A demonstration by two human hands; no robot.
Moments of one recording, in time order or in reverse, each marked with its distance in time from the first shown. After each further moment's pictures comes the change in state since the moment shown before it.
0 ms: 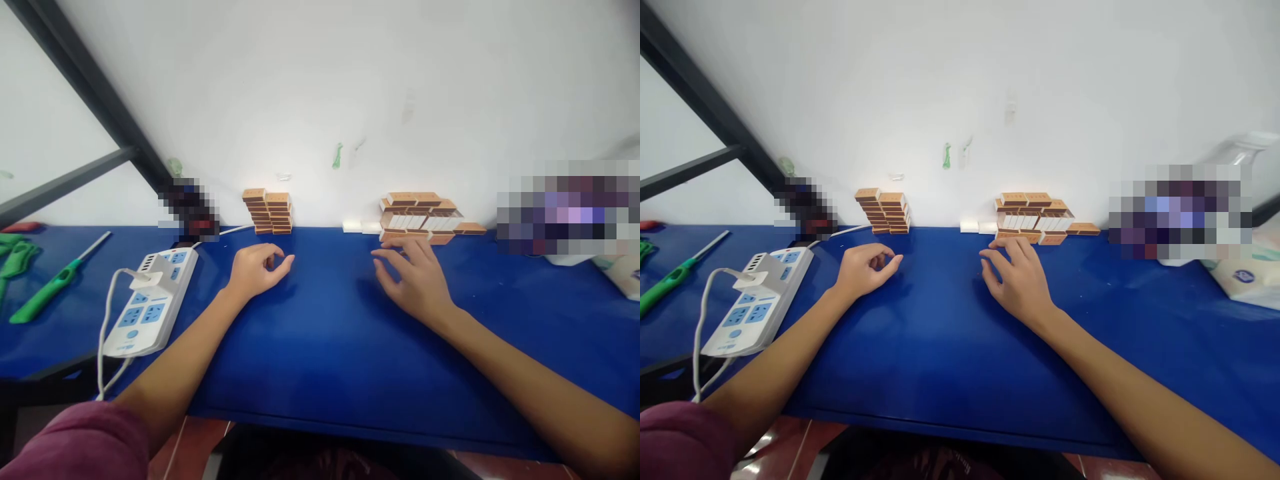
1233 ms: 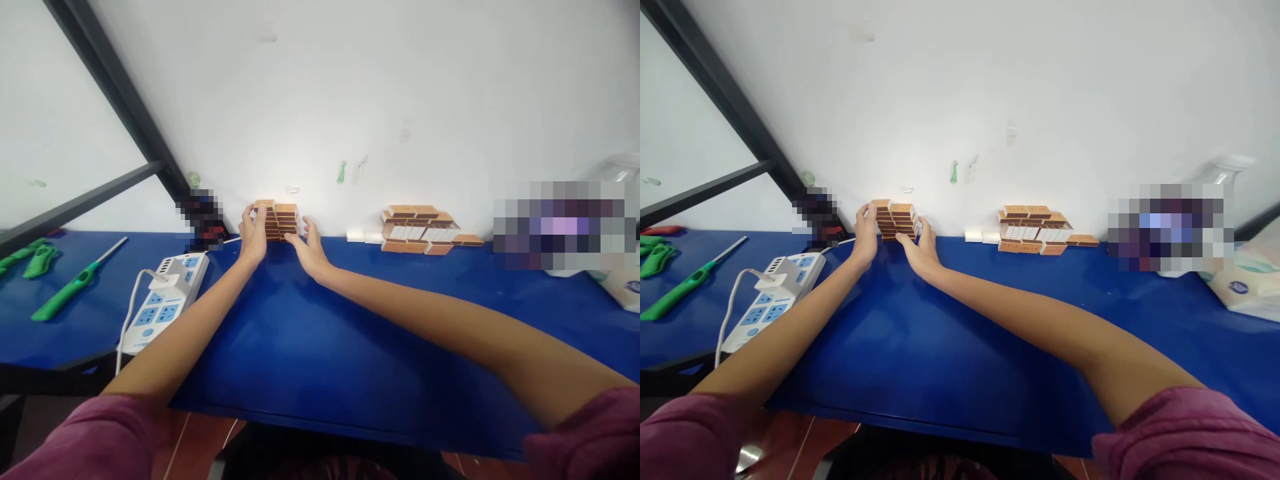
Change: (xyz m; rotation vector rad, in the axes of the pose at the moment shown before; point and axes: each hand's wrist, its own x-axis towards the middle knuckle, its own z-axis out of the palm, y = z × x) left_hand 0.058 -0.049 0.015 -0.503 0.340 -0.733; right_hand 0.121 -0.107 0.141 1.071 -0.155 0.862
